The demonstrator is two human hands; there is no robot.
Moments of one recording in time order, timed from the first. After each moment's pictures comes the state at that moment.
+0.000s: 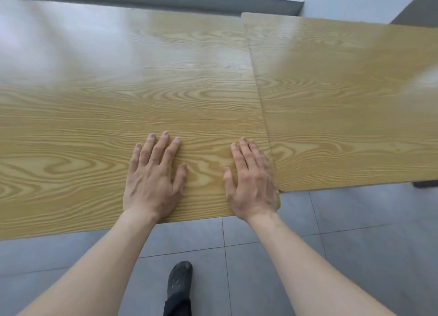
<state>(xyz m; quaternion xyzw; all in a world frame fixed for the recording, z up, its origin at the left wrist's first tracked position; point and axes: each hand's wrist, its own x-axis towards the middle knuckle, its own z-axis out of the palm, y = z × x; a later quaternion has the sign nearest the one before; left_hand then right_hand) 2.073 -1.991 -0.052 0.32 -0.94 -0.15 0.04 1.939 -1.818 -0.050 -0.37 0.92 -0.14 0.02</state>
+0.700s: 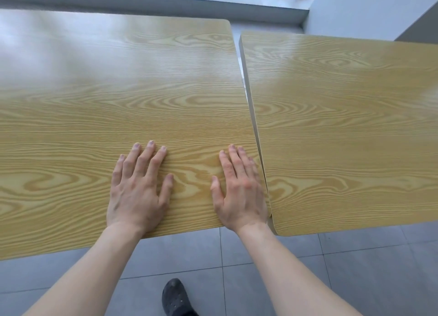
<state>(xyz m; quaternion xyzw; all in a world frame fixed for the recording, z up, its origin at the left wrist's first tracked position) 2.031 -2.028 -0.048 0.35 -0.93 -0.13 0.04 1.887 -1.863 -0.056 -0.39 0.90 -0.17 0.01</state>
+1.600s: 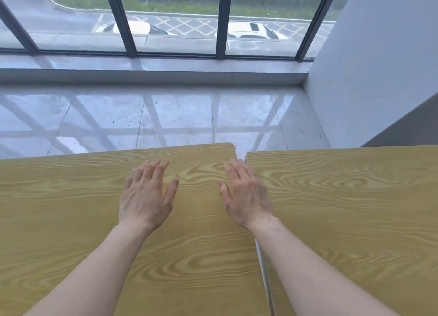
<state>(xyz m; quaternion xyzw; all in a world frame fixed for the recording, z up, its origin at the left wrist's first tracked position) 1.780 -2.260 0.027 0.37 -0.92 -0.14 0.02 1.621 -2.089 0.026 -0.43 0.89 -0.14 0.09</state>
